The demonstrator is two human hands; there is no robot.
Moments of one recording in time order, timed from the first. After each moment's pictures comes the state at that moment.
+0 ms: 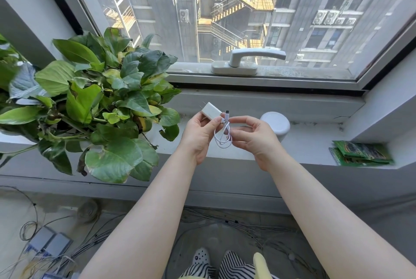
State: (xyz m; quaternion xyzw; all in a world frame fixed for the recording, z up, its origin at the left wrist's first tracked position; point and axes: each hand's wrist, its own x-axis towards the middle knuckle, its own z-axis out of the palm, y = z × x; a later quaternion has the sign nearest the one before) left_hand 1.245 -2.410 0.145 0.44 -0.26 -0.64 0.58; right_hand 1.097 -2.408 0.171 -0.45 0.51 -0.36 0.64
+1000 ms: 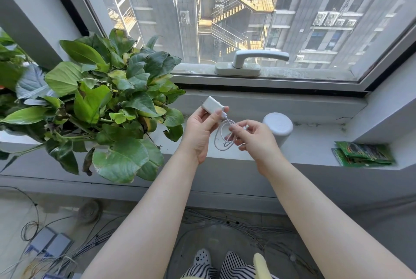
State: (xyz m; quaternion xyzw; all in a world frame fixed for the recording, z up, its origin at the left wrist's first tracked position) left_hand 1.248 -2.402 0.165 0.41 -0.29 -0.62 0.60; right_hand 1.112 -2.398 0.176 -0.49 0.56 -0.36 0.56
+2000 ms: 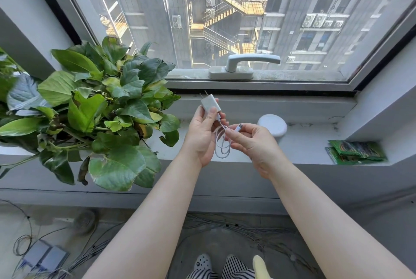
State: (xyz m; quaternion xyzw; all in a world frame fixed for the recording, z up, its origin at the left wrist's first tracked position) left_hand 1.235 -2.404 0.178 0.37 -0.24 -0.66 0.61; right_hand 1.103 -2.394 0.181 -0.43 0.50 -0.40 0.64
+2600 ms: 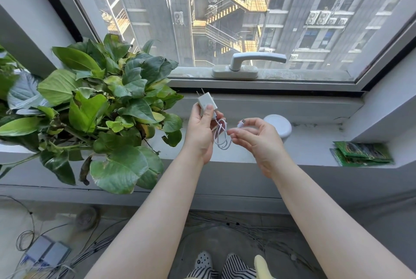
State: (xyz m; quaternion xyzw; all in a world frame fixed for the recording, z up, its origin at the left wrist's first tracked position) left_hand 1.240 -2.412 0.173 0.46 -0.26 -0.59 0.61; right_hand 1.103 -2.401 0.180 -0.40 0.50 -0.44 0.63
